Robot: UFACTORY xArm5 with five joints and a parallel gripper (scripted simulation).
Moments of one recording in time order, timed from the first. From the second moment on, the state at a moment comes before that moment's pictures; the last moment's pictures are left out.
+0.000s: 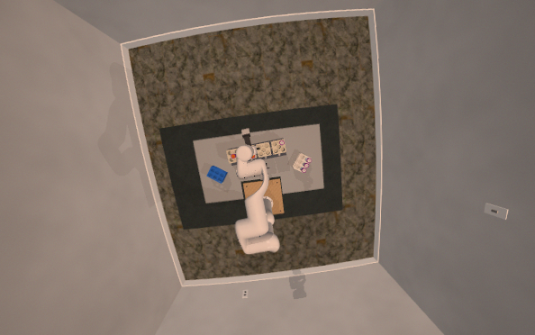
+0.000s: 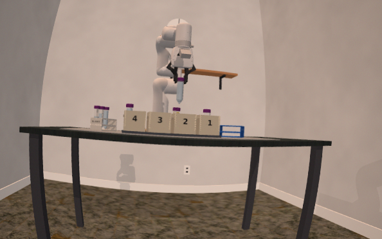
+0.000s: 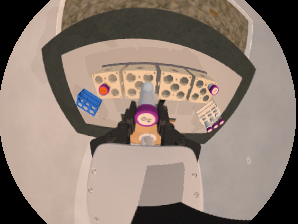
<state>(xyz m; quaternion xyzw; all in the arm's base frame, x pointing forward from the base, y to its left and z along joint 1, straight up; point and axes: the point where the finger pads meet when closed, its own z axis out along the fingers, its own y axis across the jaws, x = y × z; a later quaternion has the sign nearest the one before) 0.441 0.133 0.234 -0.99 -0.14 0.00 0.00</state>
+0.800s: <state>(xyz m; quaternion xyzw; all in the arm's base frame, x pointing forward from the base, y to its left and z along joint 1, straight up) 0.441 0.134 0.225 -0.99 -0.14 0.00 0.00</state>
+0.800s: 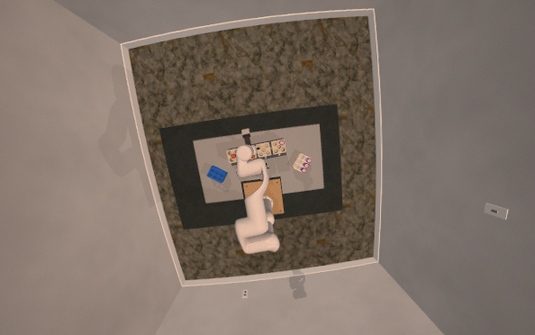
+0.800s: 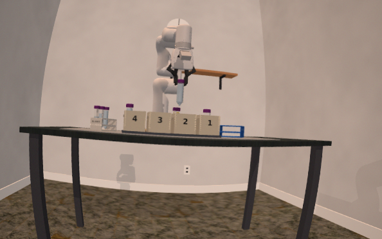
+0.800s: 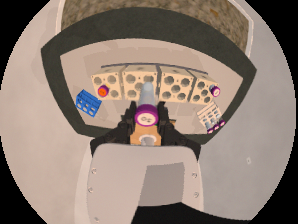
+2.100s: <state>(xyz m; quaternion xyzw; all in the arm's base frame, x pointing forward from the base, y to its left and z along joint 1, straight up) 0.441 0.134 0.193 -0.99 -0.14 0.00 0.00</state>
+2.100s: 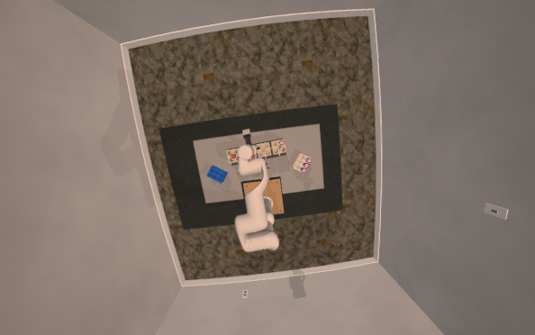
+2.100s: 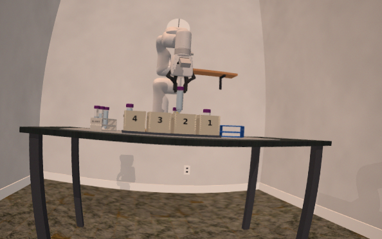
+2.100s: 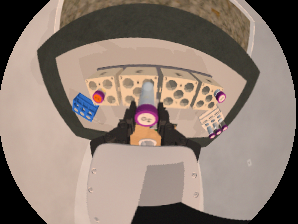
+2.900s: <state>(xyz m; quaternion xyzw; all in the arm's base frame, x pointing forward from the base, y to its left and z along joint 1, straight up) 0.441 0.134 0.172 -0.99 -0.14 0.00 0.00</state>
